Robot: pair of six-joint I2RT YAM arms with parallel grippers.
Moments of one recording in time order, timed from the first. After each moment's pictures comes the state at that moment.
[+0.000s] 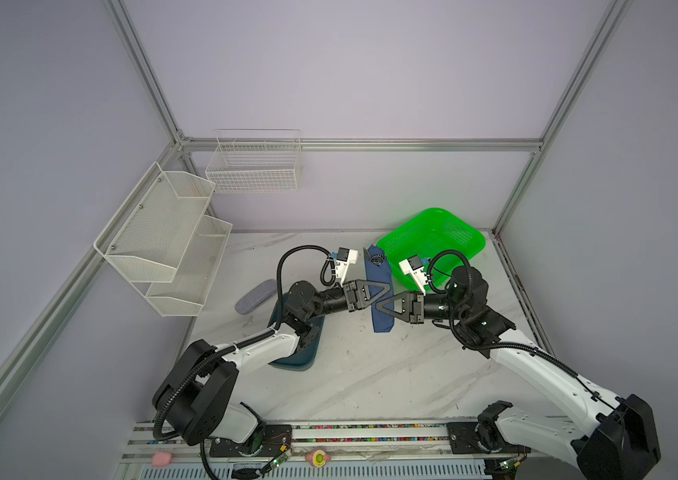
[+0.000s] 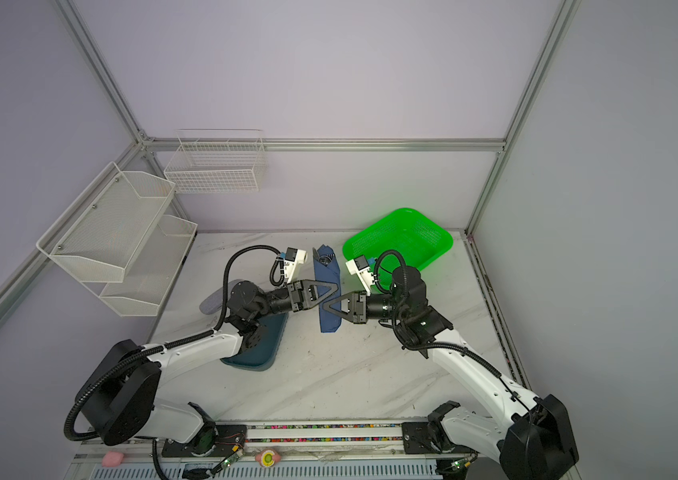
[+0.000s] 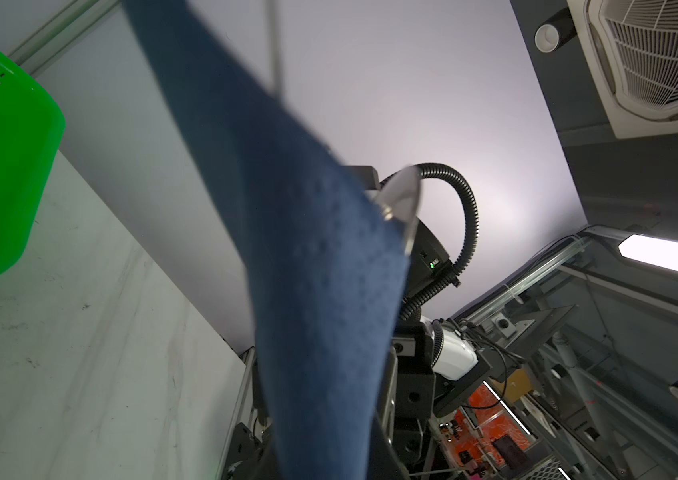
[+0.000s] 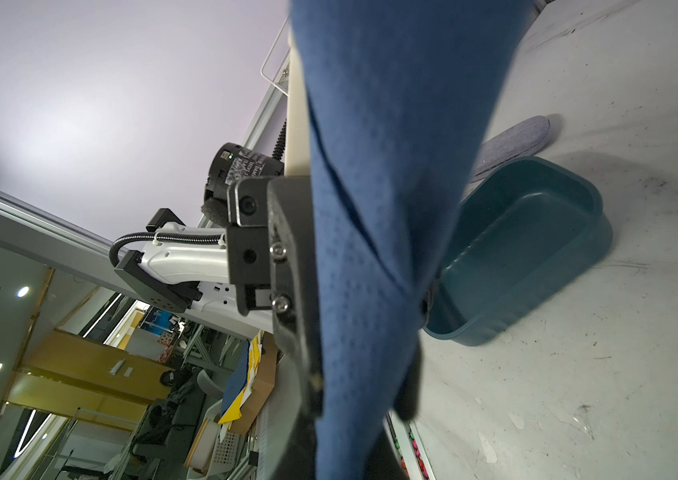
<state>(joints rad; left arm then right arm) -0.62 1.44 0.77 1.01 0.75 -1.22 0.54 1.12 0.83 0.16 -0.97 0.81</state>
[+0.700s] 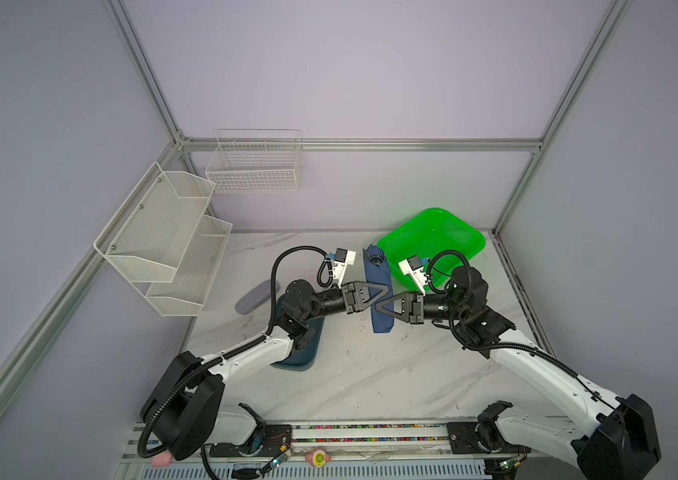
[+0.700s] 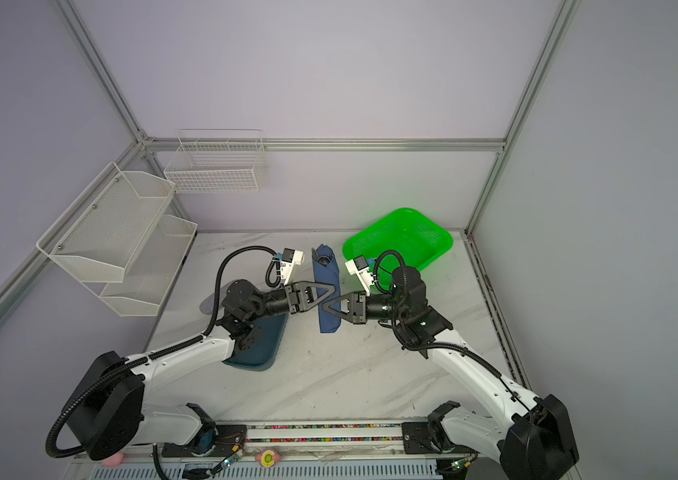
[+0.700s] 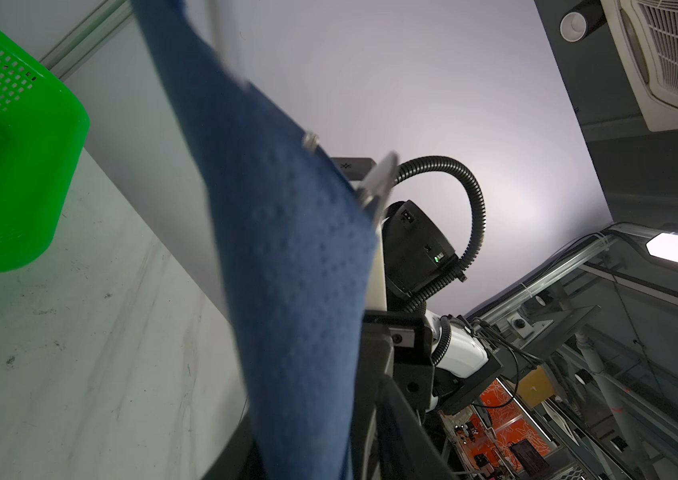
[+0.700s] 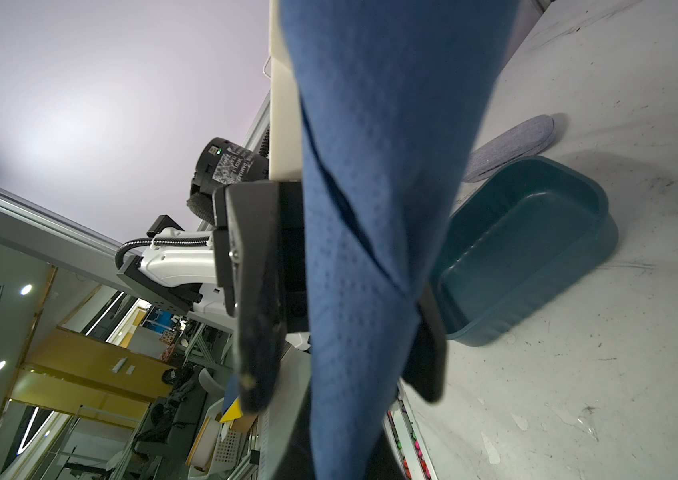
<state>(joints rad) -0.62 1.37 0.77 0.87 0.74 -1.14 0.54 1.12 0.83 0.16 -0.96 0.81</state>
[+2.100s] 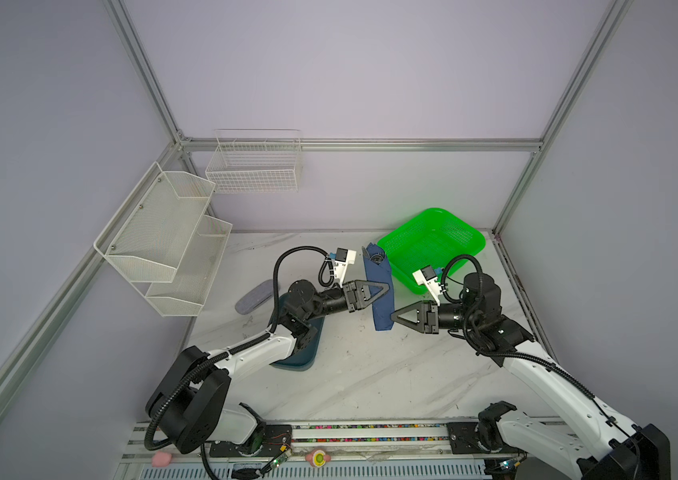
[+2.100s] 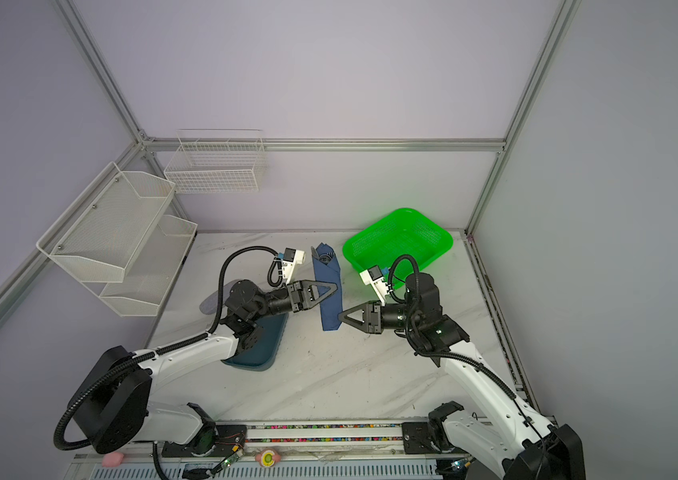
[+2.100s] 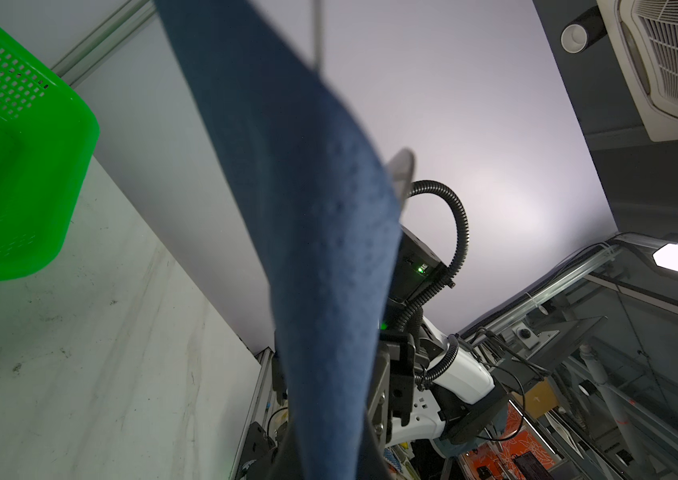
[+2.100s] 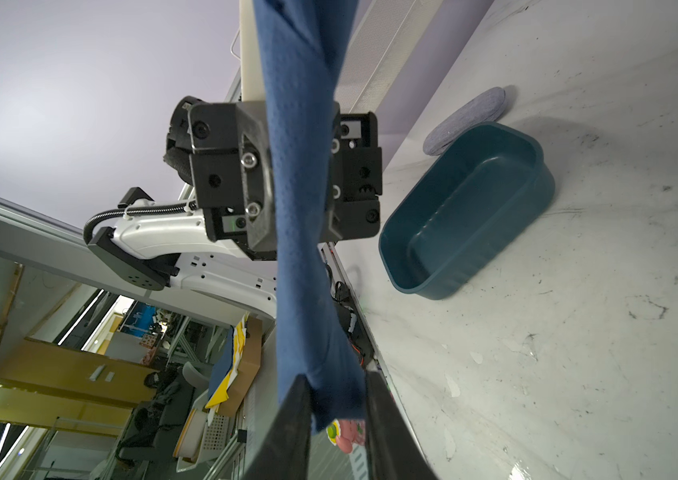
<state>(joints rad) -0.62 1.41 0.77 0.92 0.72 -1.17 0.44 1.00 0.77 -0.08 -1.02 0.65</state>
